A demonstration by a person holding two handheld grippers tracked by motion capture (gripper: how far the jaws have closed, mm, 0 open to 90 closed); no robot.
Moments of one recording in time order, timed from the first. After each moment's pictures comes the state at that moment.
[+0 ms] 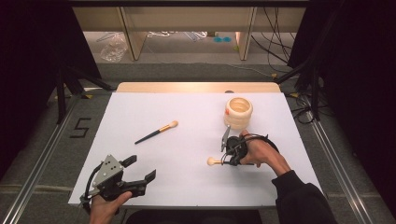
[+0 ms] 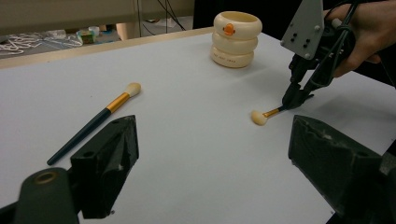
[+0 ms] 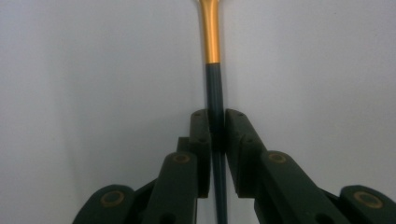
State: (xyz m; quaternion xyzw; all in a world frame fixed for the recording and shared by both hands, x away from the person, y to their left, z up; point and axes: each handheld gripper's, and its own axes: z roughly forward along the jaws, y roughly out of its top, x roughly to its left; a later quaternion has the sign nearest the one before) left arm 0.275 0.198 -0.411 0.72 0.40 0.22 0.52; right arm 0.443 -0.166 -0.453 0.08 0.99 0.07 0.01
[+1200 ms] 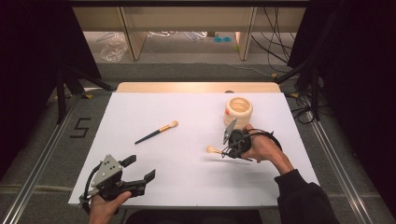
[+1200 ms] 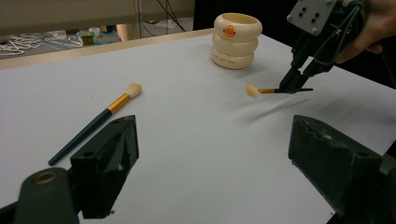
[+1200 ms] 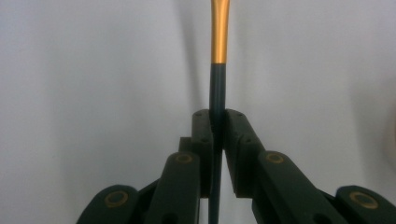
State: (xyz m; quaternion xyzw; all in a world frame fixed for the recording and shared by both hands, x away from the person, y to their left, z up) left arm 0.275 0.200 -0.410 0.72 0.40 0.21 0.53; right arm 0.446 -0.173 -0.429 0.10 0.99 0.13 0.05
